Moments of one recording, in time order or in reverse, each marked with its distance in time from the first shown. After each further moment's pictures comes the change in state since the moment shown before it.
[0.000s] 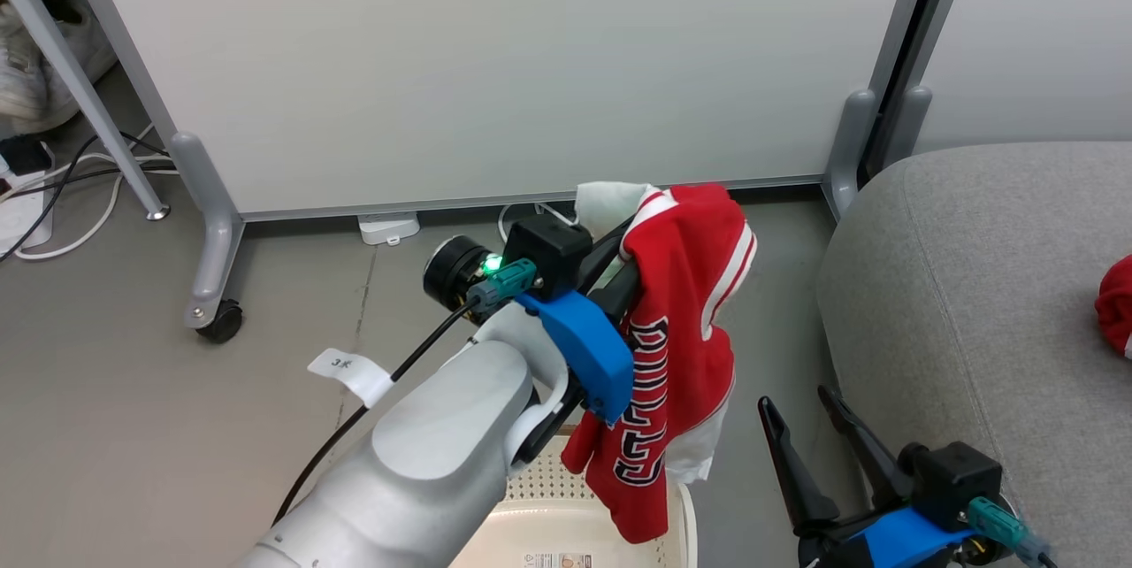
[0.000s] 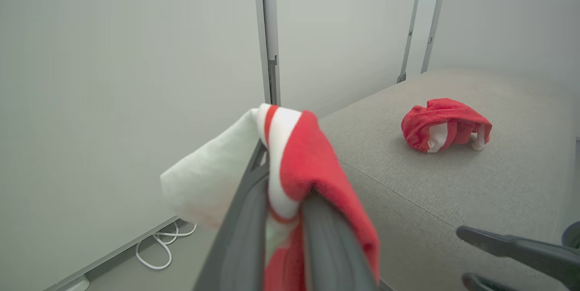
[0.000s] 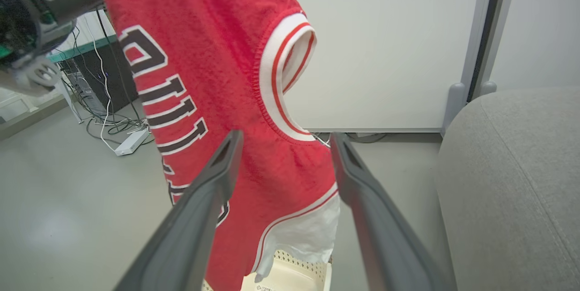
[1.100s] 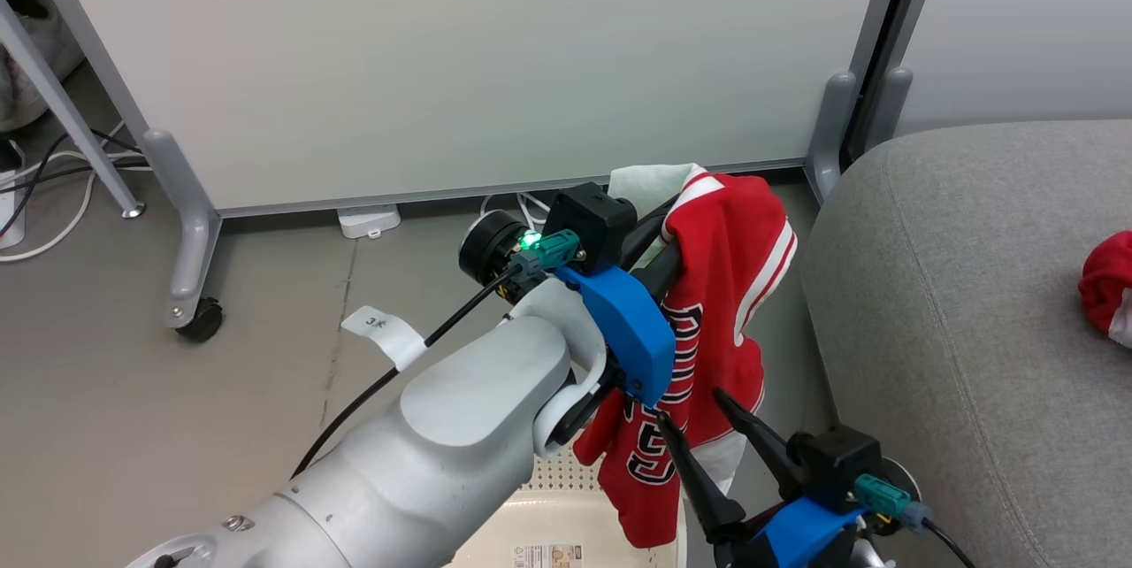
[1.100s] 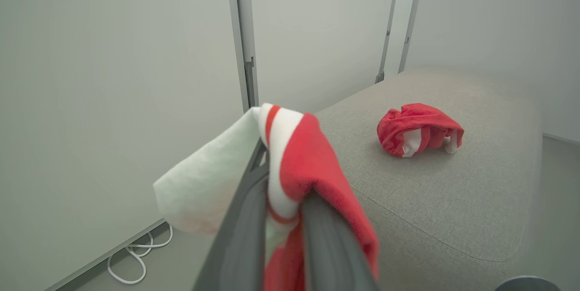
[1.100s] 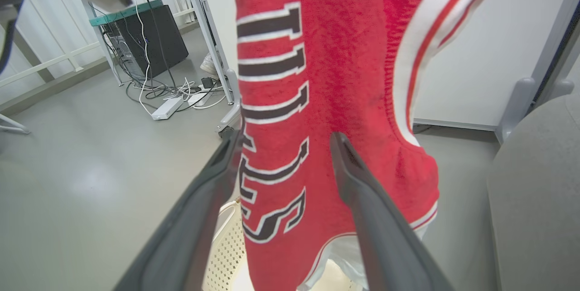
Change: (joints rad) left arm -0.135 0.000 -0.231 -0.024 -0.244 0.085 -0.012; right arm -0.099 0.000 0.185 0.098 0.002 0.000 0.017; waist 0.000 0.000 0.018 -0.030
